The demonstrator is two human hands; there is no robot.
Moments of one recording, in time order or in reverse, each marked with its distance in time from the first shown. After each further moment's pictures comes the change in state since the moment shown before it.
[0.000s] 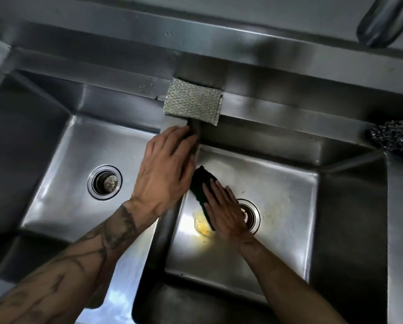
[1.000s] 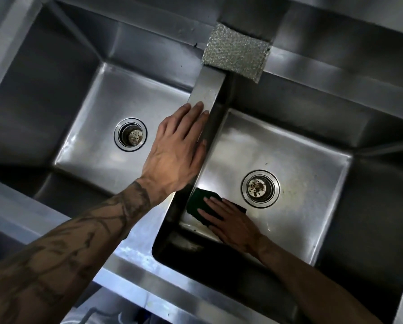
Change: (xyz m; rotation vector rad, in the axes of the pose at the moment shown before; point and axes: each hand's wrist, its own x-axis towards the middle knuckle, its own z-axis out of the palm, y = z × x) left_hand -0.067 -0.014 0.001 0.070 -0.069 -0.081; right_hand -0.095 -0.029 0.010 0.049 -0.328 -0.472
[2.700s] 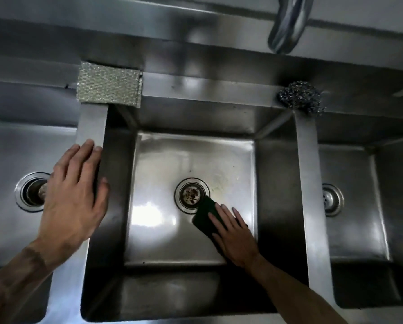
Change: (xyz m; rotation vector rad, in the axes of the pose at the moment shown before) left_hand 0.002 -0.002 0.001 -0.007 -0.002 0.084; right_hand -0.138 0.036 -0.002 -0.115 0.031 0.674
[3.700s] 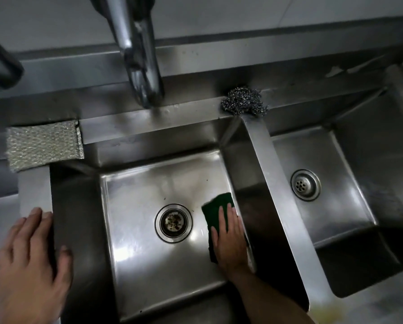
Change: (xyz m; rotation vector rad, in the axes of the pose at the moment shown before) left_hand 0.000 -0.019 0.017 -0.012 -0.108 -0.032; right_hand 0.022 -0.012 0.015 0.253 0.294 0.714
